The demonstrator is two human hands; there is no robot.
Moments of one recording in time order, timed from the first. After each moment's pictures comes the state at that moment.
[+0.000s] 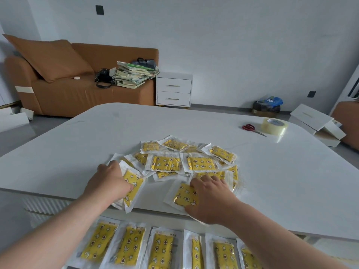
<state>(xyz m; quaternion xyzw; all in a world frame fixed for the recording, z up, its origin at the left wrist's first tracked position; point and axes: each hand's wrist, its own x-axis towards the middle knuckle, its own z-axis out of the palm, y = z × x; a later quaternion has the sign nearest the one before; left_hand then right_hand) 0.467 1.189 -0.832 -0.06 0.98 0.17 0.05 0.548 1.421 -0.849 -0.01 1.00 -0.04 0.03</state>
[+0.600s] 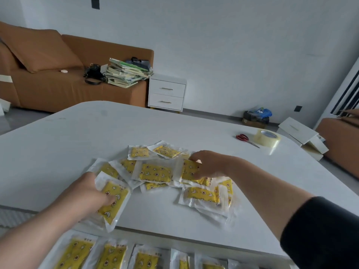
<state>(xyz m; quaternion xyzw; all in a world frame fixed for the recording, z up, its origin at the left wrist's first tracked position) 0.447 1.171 -0.853 -0.08 0.92 0.37 0.09 0.435 1.478 -0.800 -0.01 0.98 -0.13 0.13</state>
